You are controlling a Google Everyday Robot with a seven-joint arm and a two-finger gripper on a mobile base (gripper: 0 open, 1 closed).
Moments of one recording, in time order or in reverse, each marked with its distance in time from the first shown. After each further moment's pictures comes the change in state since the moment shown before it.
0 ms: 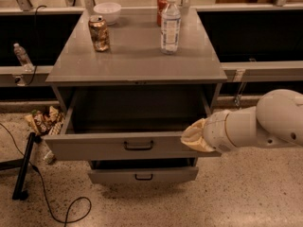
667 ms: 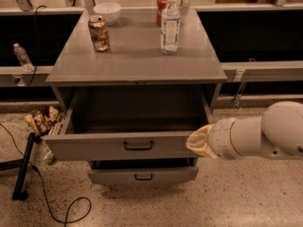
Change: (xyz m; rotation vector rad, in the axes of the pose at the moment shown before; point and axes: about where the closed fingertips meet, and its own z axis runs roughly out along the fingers) arm 0.020 0.007 -0.003 0.043 0.023 0.010
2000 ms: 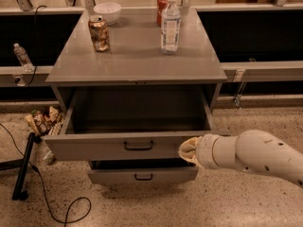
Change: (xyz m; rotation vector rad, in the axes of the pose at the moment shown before) arm 0.043 0.000 0.081 0.071 -0.009 -0.195
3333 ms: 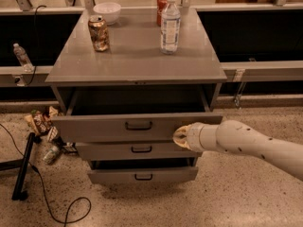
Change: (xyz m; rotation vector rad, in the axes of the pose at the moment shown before) arm 0.037 -0.057 0.085 0.067 0.000 -0.200
